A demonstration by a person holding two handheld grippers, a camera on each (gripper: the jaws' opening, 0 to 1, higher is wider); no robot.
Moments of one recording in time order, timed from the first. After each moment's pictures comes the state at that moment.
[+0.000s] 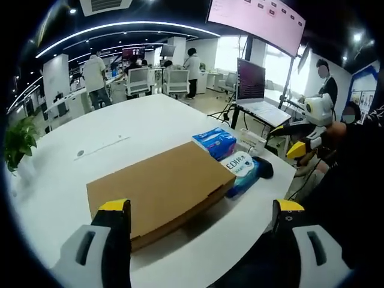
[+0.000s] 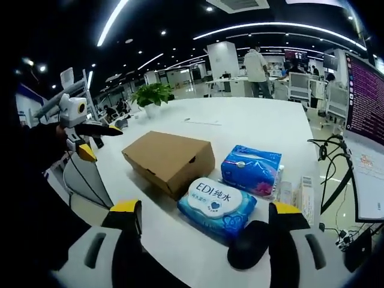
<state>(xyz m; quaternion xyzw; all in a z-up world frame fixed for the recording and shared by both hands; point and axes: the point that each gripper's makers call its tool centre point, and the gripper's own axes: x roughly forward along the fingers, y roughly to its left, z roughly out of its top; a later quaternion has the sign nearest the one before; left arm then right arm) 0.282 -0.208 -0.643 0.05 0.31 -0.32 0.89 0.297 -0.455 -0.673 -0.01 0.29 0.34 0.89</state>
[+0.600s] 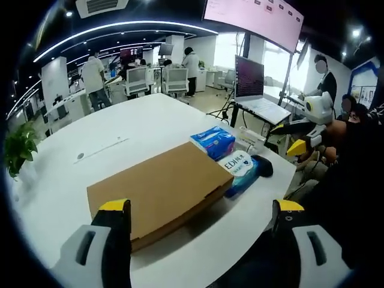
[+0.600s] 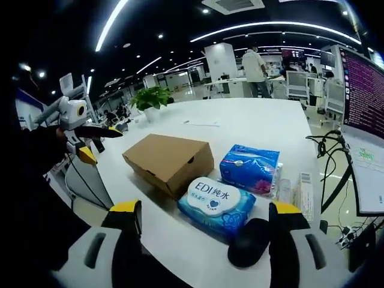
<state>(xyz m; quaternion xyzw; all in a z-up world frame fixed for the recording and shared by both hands) 0.281 -0.215 -0.638 0.06 0.32 -0.32 0.89 0.294 -0.459 -0.673 0.00 0.29 0.34 0.90</state>
